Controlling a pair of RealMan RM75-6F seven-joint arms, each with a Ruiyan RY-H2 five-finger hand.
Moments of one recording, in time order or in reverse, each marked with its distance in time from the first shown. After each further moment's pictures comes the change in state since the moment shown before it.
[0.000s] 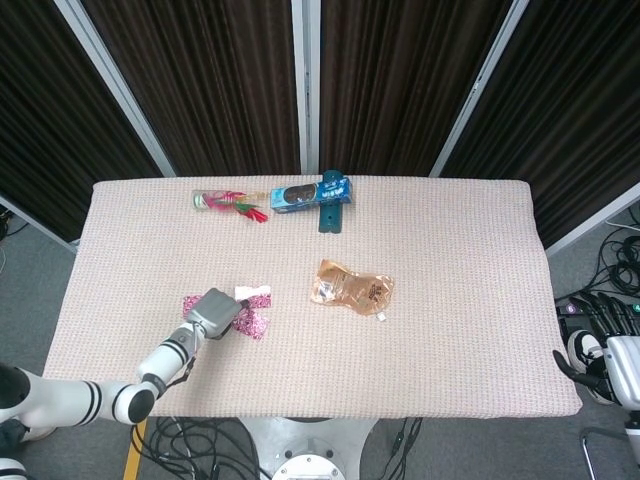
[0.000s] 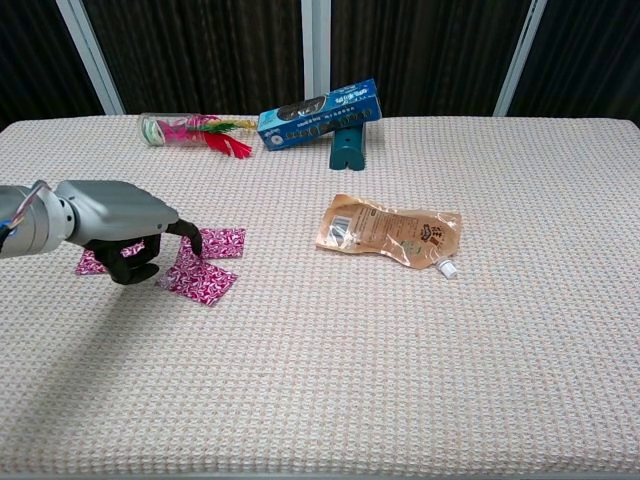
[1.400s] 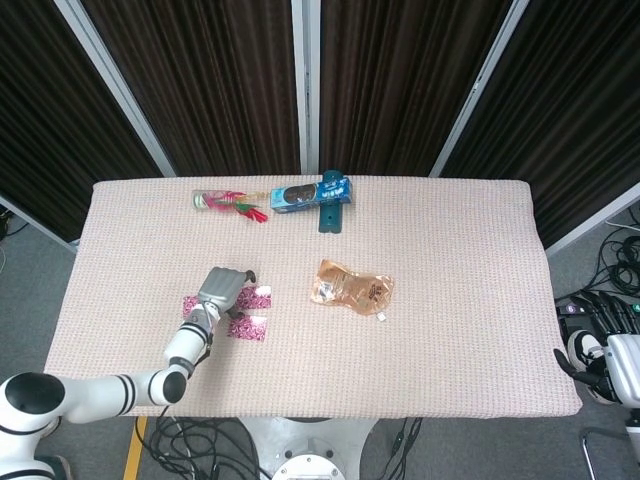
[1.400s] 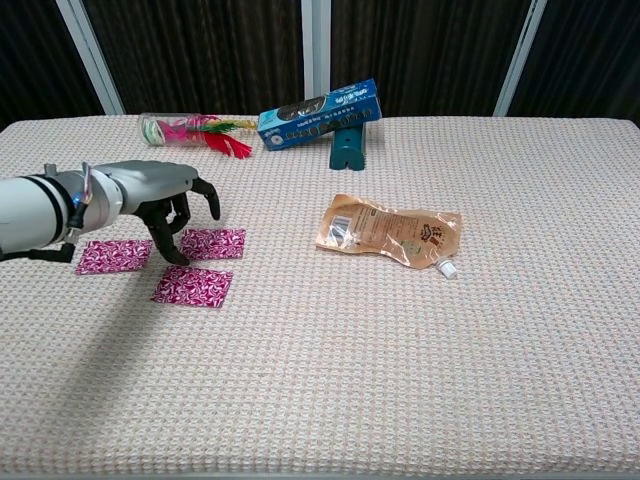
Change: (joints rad) left arm 0.038 -0.202 -0.202 0.249 -0.130 0.037 -0.111; right arm 0.003 0.004 0.004 -0.003 0.011 -0.014 -0.004
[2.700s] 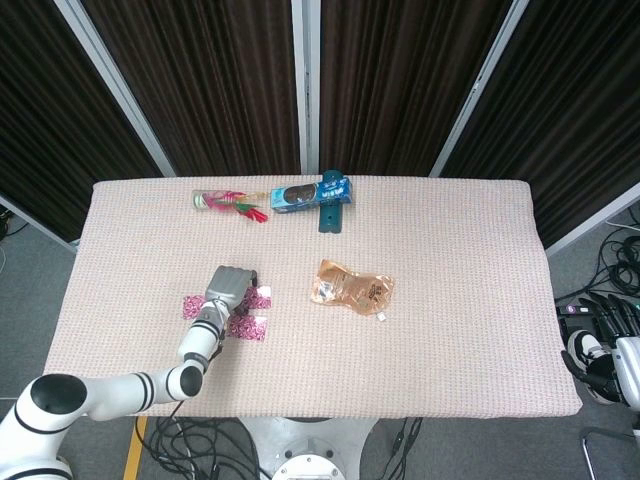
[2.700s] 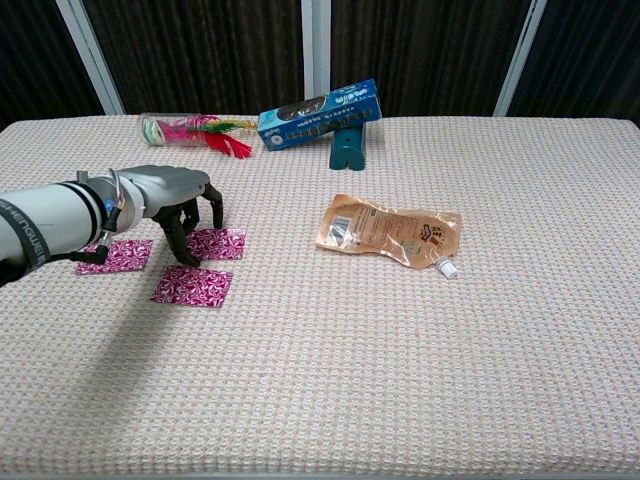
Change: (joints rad) left arm -0.021 -0.083 -0.046 0.094 -0.078 -0.007 0.105; right arm -0.013 -0.003 0.003 0.026 0.013 0.004 0.026
